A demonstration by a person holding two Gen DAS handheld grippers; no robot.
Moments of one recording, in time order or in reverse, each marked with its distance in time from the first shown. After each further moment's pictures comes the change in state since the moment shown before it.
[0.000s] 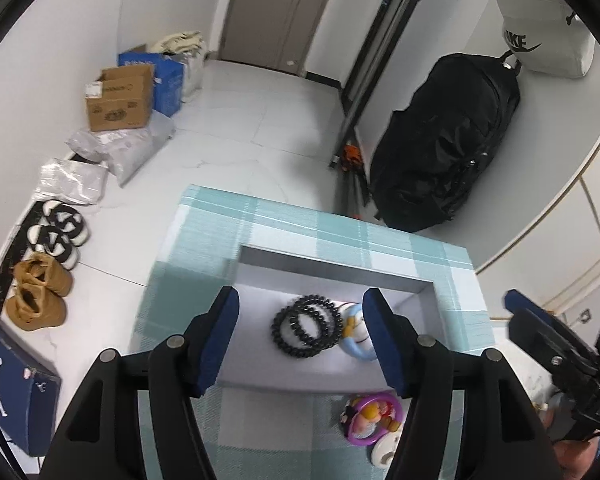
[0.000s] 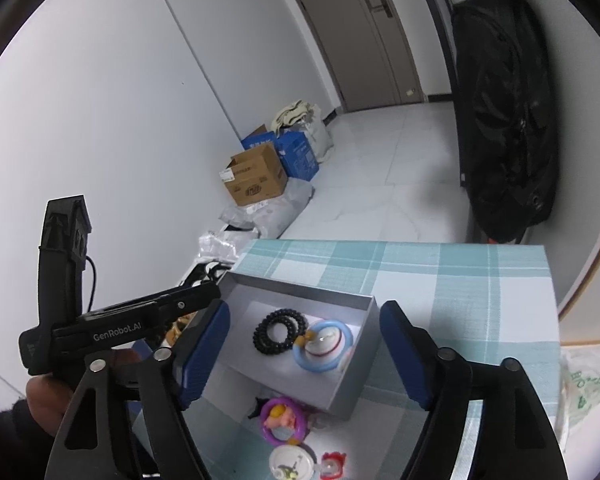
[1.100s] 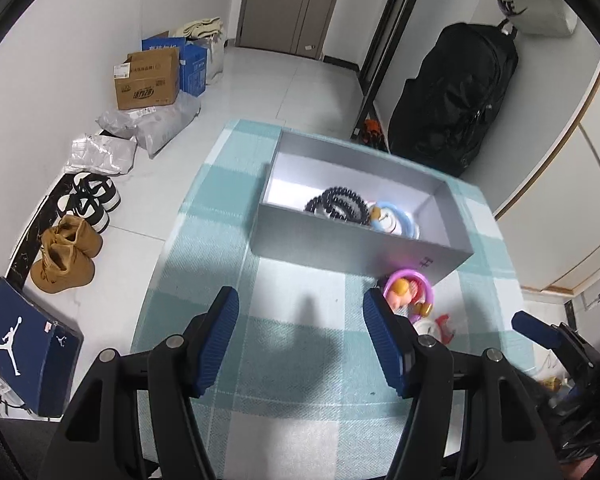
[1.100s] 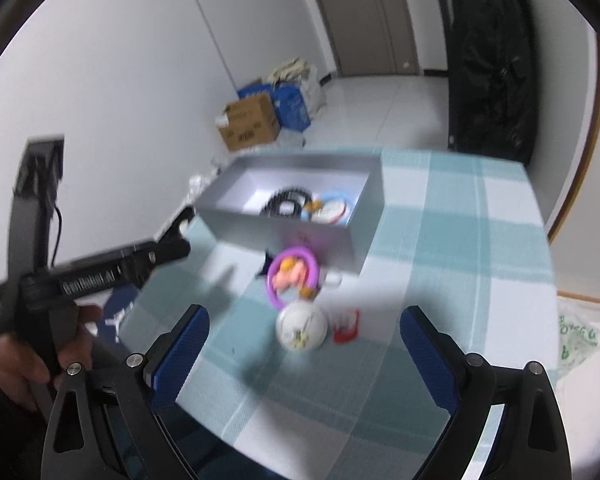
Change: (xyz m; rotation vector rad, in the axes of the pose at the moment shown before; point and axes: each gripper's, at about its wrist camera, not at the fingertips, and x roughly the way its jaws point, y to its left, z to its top) left arm -0.024 0.009 -0.075 0.020 0.058 0.085; right arm -0.018 0.029 -0.102 -0.070 0.188 -0.069
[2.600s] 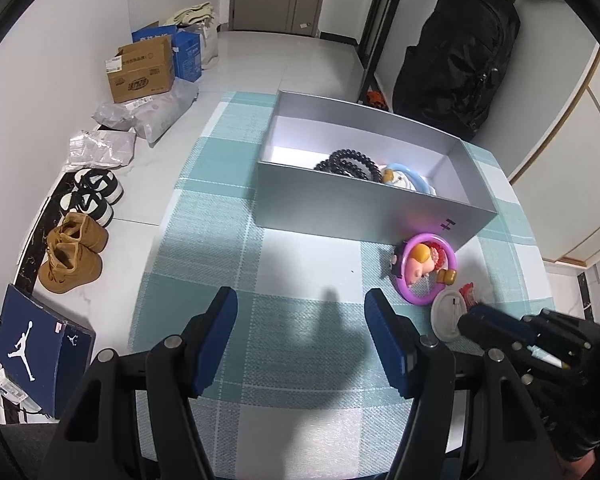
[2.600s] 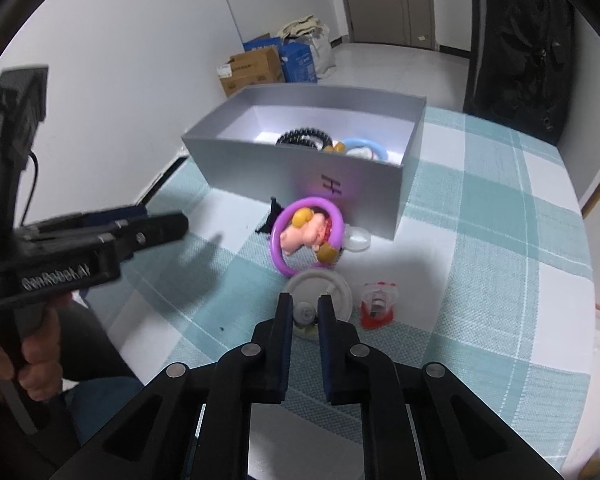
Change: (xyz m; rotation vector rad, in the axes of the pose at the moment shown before) left arm 0.014 0.002 -0.010 0.061 0.079 0.024; right arm 0.039 0.013 -0.002 -0.048 0.096 -0.023
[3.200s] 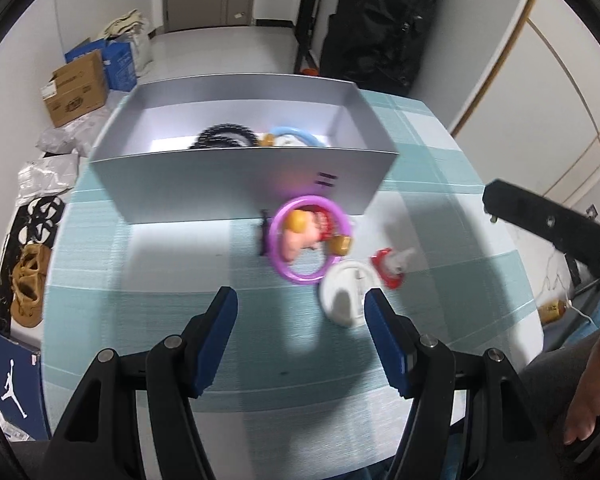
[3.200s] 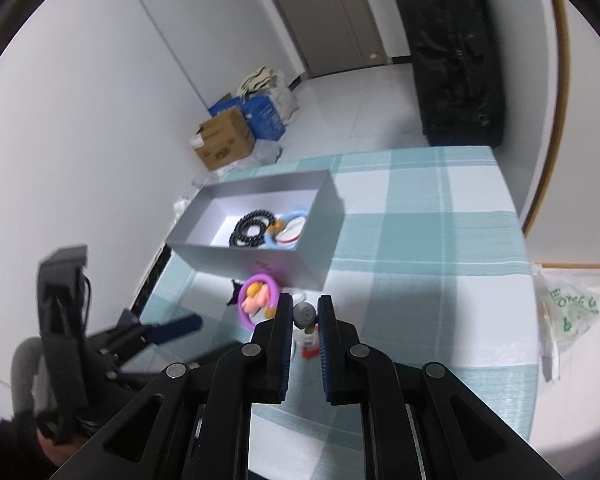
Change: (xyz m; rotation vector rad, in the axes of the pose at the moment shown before) left arm 0.012 -0.065 -0.011 0.169 0.055 -0.122; right arm -0.064 -0.062 0.014 0.240 -0.149 0.023
